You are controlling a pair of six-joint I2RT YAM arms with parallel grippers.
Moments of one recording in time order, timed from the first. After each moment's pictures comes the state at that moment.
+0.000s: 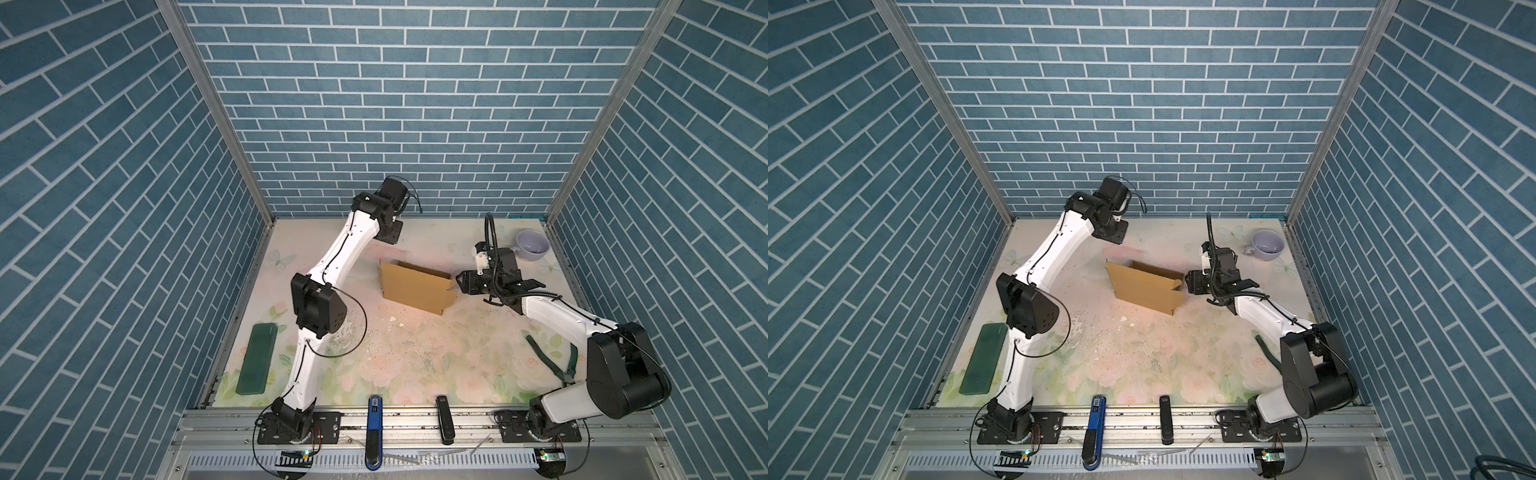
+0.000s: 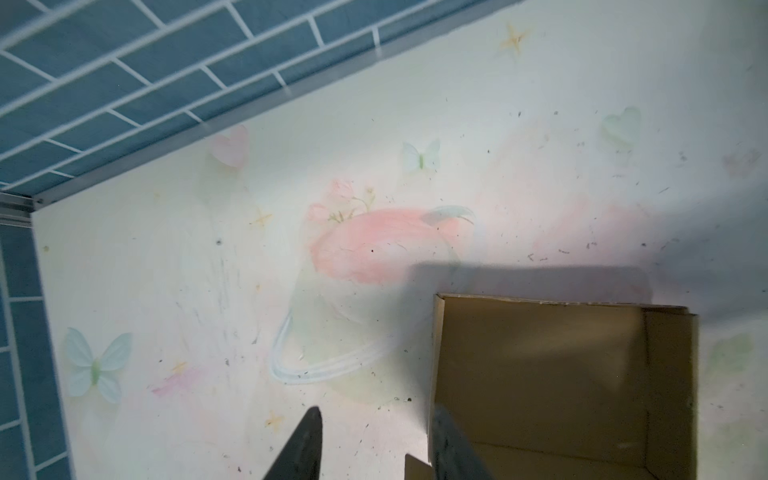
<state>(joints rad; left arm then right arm) -0.49 2.21 2.45 -1.30 -0.22 -0.14 0.39 1.47 0.92 -0.18 -0.14 0.24</state>
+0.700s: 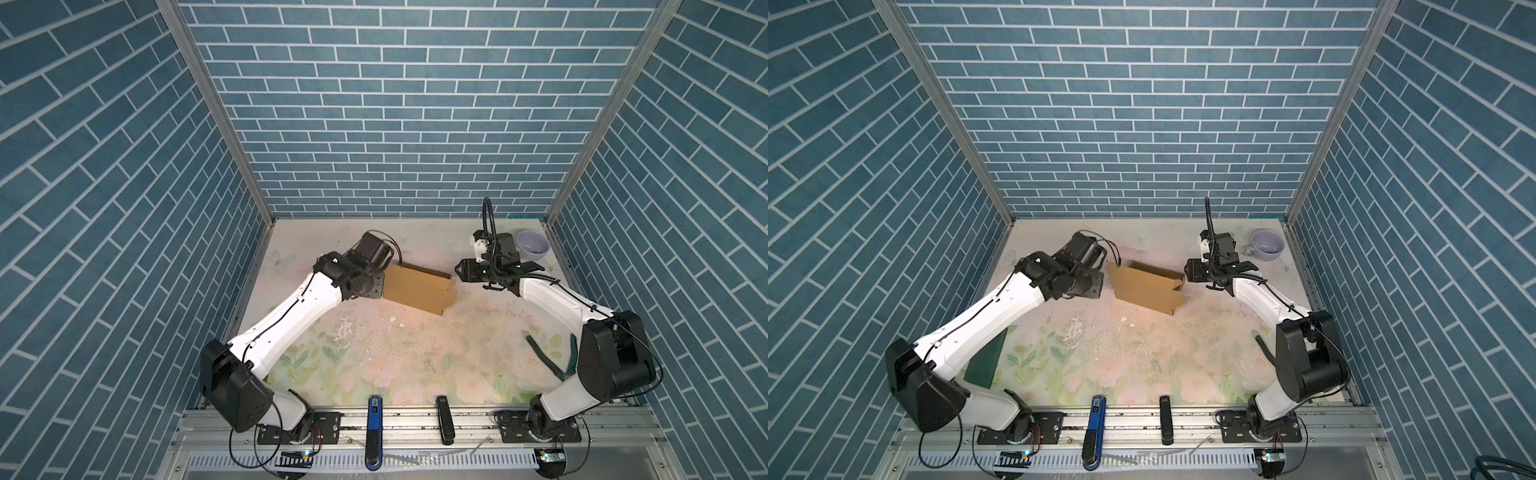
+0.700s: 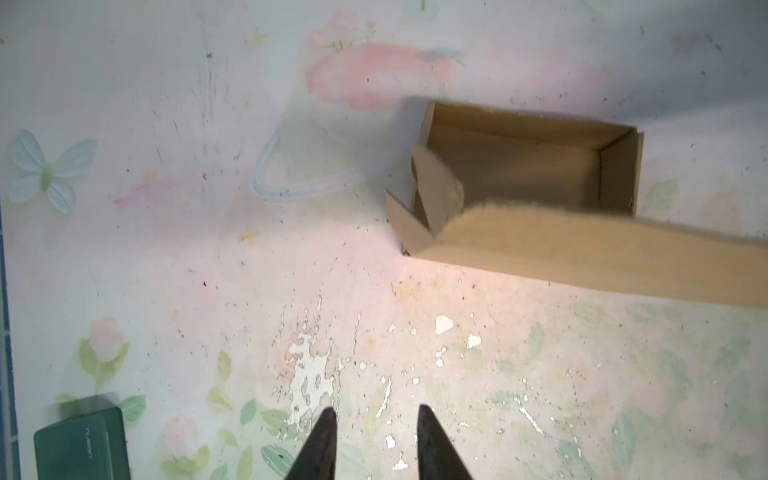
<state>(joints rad) -0.66 1.42 1.34 -1.02 -0.24 -0.46 0.36 1.58 1.11 -0.34 -0.20 0.22</state>
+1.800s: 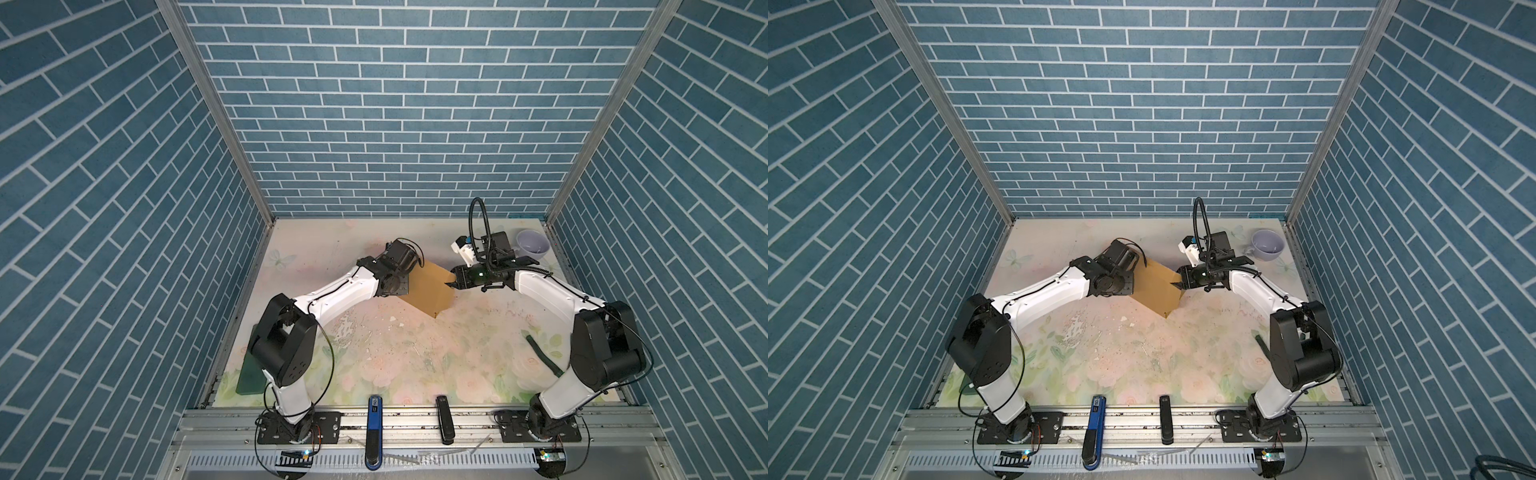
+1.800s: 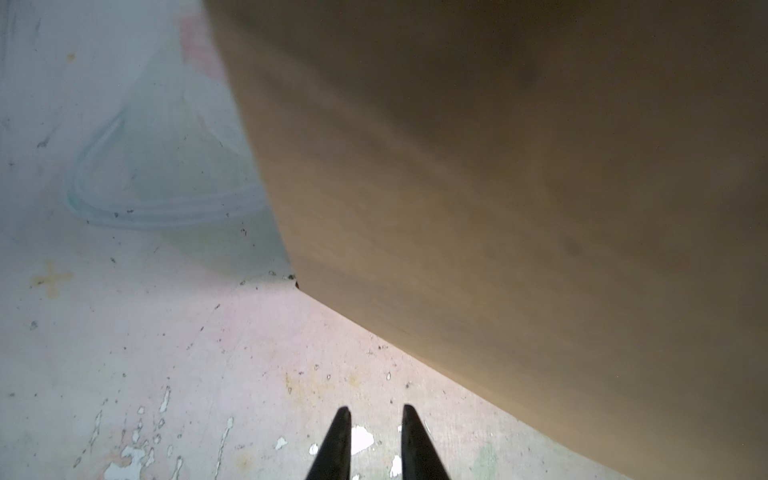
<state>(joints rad) -0.66 1.77 1.37 -0.66 -0.17 -0.58 0.38 1.62 1.15 -0.45 -0.60 0.09</state>
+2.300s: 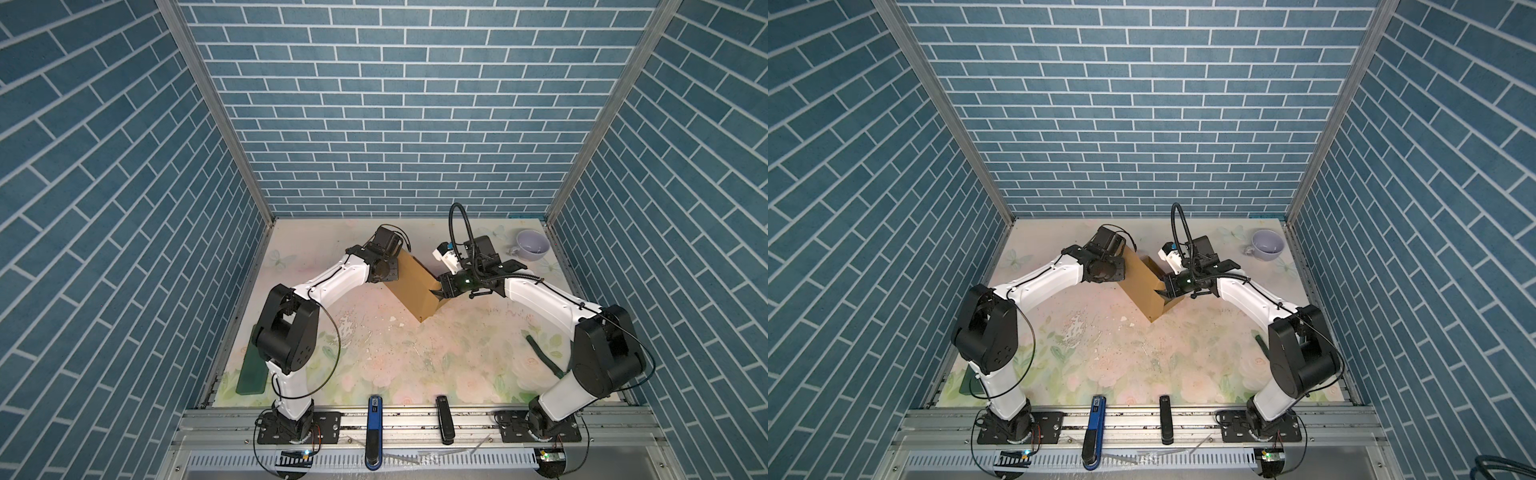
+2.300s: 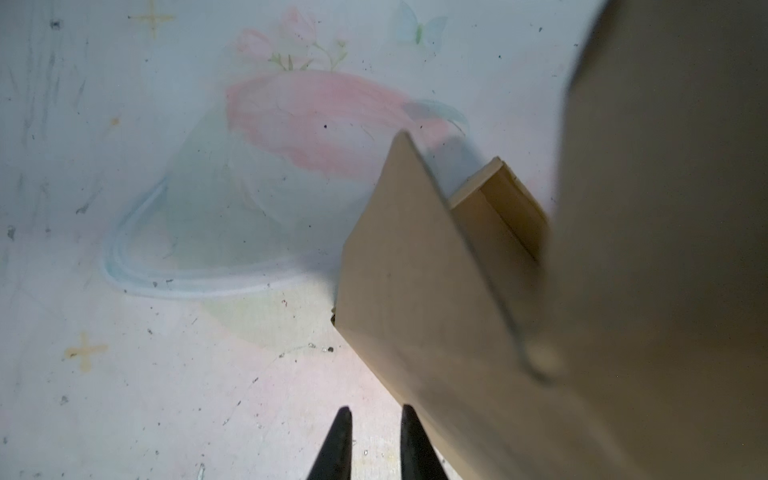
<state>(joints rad) -0.53 1.84 1.44 -0.62 -0.11 -0.49 0.54 1.60 1.15 -0.45 -0.61 0.11</state>
